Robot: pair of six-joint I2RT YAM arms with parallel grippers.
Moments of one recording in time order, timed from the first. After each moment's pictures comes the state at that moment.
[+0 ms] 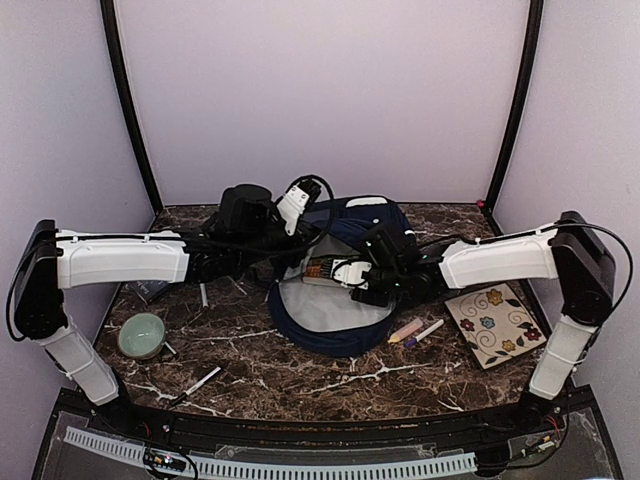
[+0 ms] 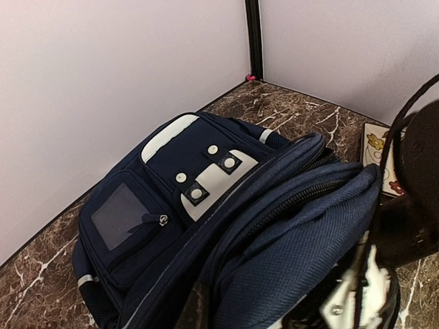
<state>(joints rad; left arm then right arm) -0.87 1.61 1.15 0.13 -0.12 0.09 0.87 1.80 1.09 -0.09 0.24 -0.72</state>
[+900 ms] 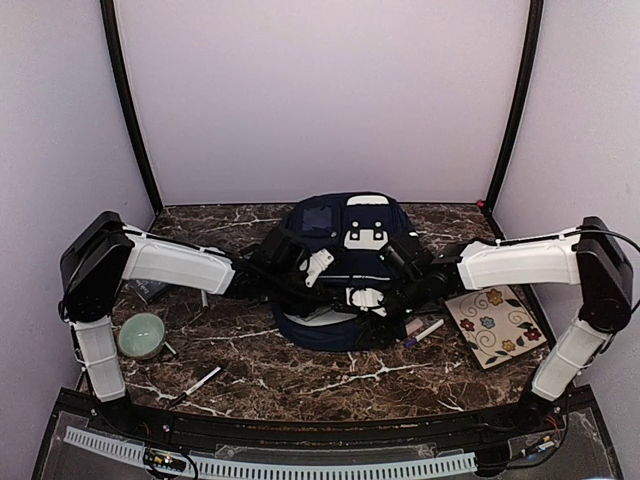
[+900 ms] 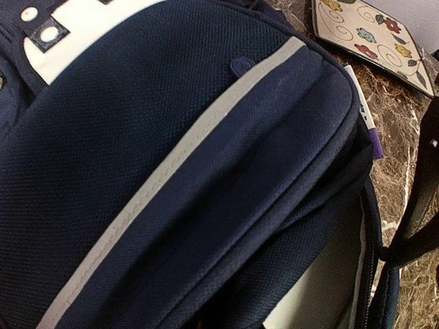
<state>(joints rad) -0.86 1.88 1.17 -0.04 0.14 0.04 0.85 1.61 1.02 -0.48 -0.47 -0.64</state>
